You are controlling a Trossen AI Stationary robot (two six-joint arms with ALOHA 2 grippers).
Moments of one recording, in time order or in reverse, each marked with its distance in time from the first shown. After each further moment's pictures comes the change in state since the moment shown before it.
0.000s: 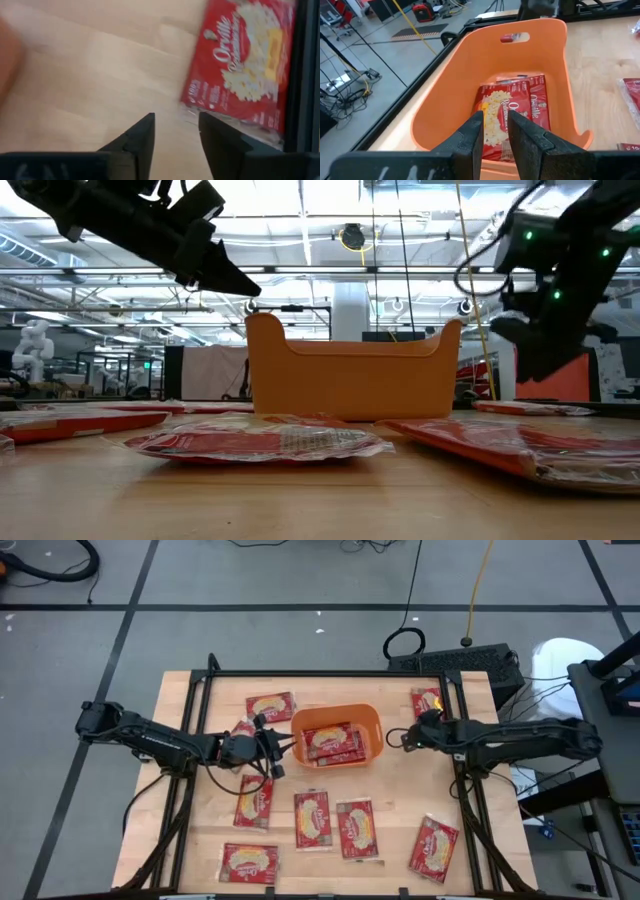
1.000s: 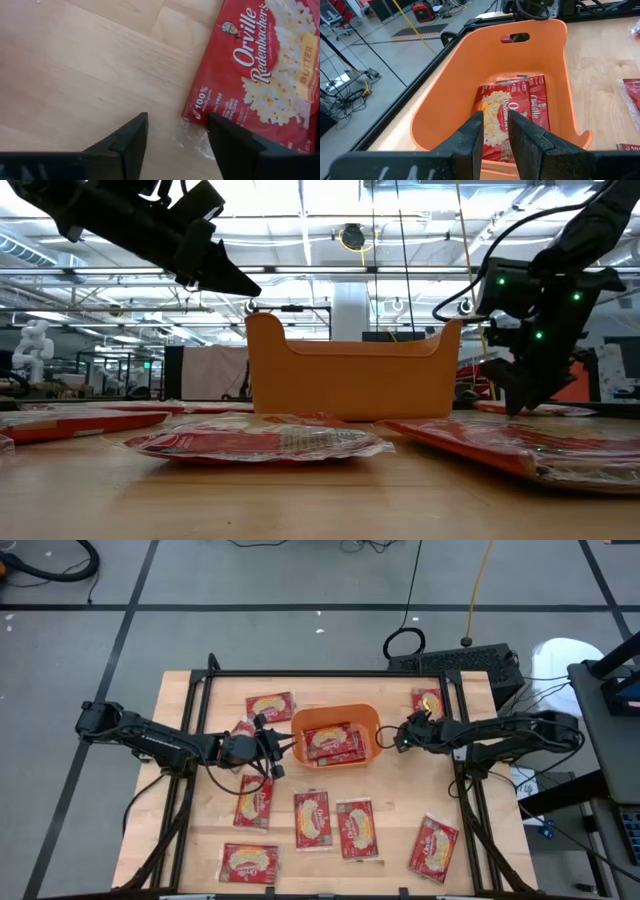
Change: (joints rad) left arm 0.001 0.000 0.000 0.000 0.000 -0.003; right arm -0.090 0.299 -0.063 0.282 0.035 -0.159
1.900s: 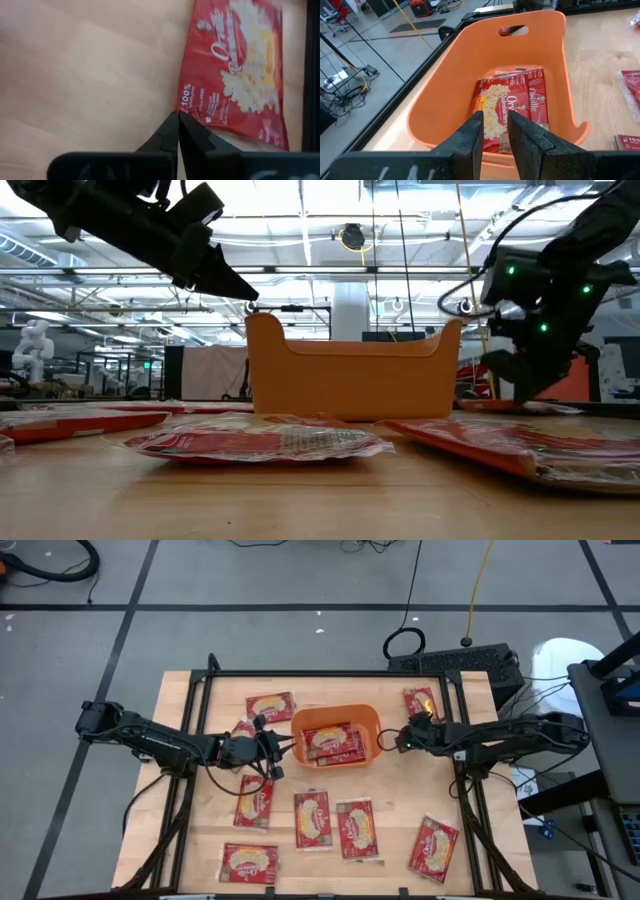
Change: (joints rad) left arm -0.008 0.000 0.000 -0.033 0.001 -0.012; right arm 0.069 -0.122 -0.005 -0.009 0.064 0.024
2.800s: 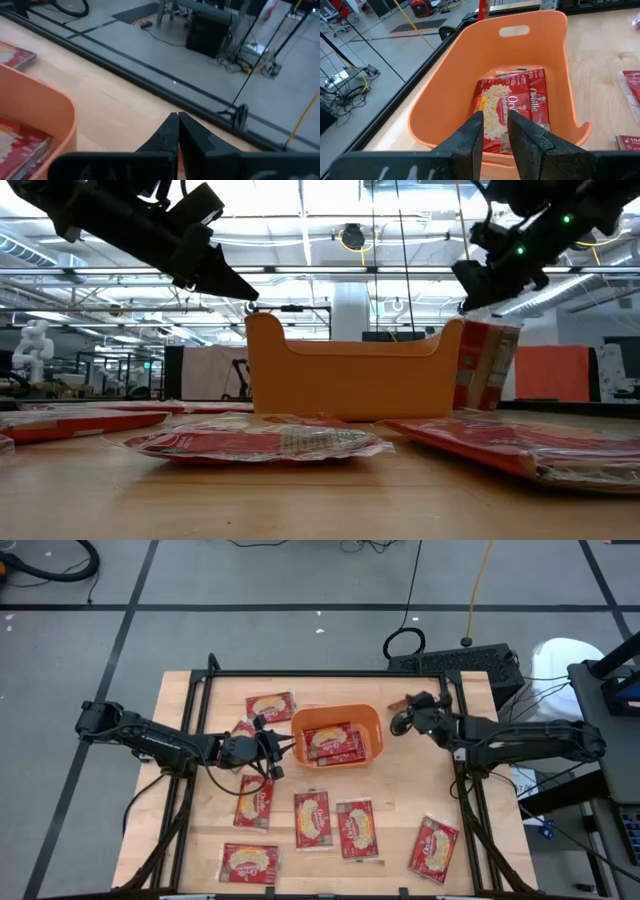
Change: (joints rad) left arm 0.003 0.000 0.000 0.001 0.000 0.003; right arm 0.052 -0.271 0.159 0.205 0.240 -0.513
